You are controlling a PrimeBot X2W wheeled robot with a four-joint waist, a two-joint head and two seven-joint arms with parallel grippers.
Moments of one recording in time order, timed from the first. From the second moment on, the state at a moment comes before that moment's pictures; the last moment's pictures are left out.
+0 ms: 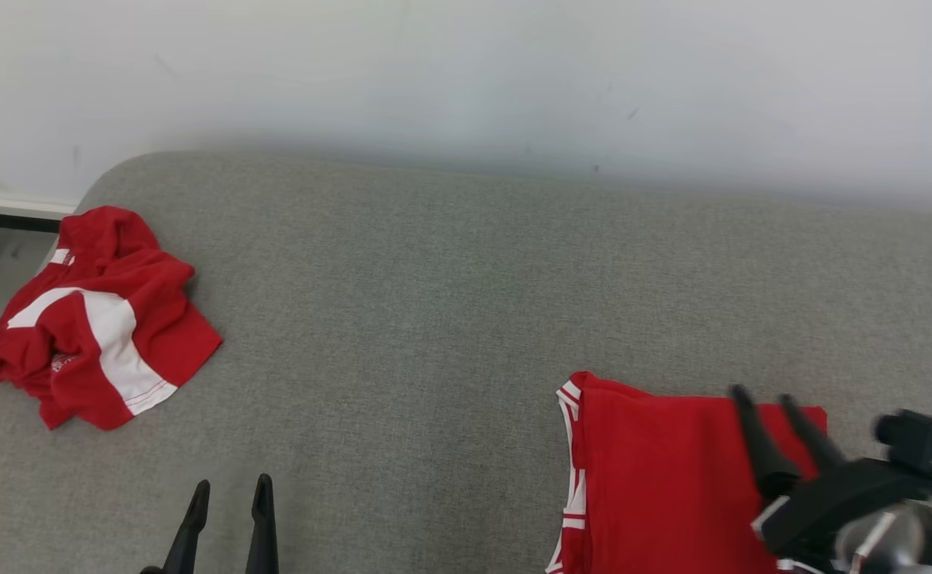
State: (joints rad) left arm 0.08 0.10 -0.08 0.10 -0.36 -0.11 -0.26; right arm -0.06 -0.05 -0.07 0.03 0.48 0.13 0.29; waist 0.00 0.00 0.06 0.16
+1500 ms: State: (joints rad) left arm 0.09 0.07 0.01 0.15 -0.22 -0.13 -0.26; right arm 0.04 -0.05 -0.14 0.30 -0.02 0.13 -0.26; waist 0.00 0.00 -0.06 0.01
